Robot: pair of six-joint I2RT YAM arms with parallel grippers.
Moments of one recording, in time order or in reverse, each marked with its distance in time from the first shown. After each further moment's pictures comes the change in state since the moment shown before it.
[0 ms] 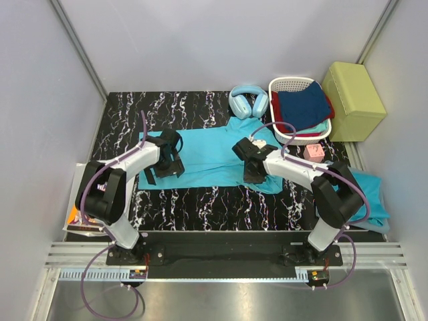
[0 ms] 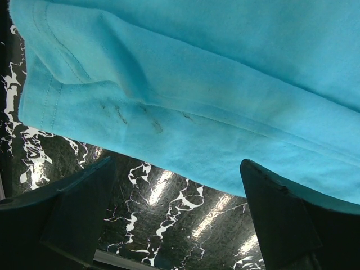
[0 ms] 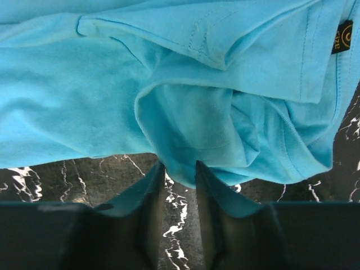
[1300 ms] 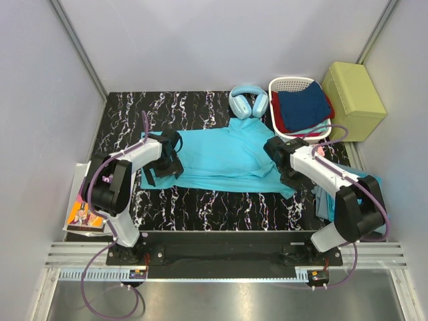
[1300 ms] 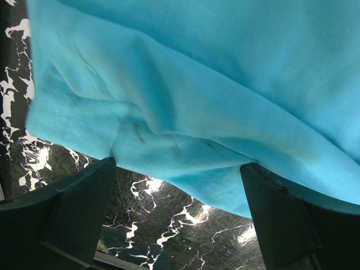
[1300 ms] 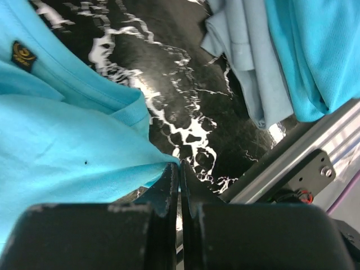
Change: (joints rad) left arm 0.034 0.100 0.039 -0.026 0.001 -0.015; right arm -0.222 -0.179 -0.038 -0.502 0.267 0.332
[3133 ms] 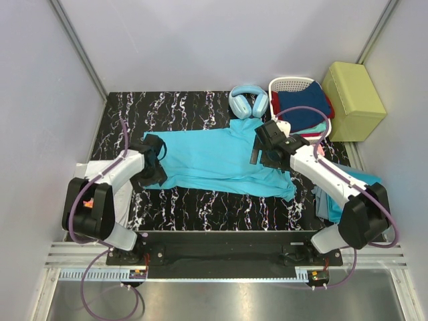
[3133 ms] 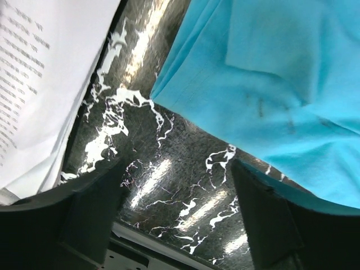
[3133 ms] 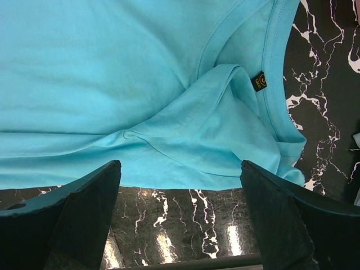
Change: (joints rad) left arm 0.092 -0.258 -0.181 -0.063 -0.039 0.013; right arm 0.084 -0.051 0.110 0.391 -0.219 -0.386
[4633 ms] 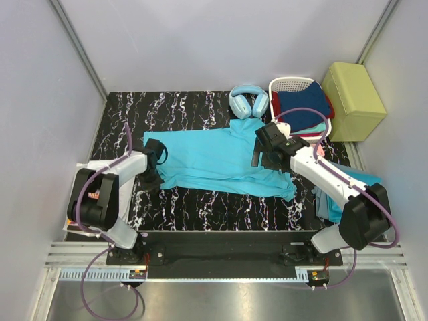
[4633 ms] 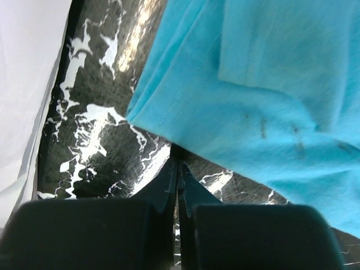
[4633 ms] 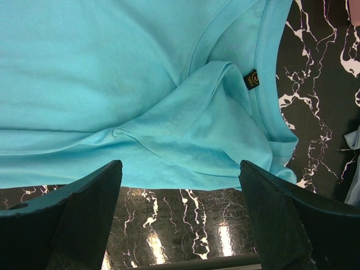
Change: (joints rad) left arm 0.018 0.087 -0.047 0.102 0.058 0.023; right arm 0.000 -0.010 -0.032 0.007 0.010 -0.027
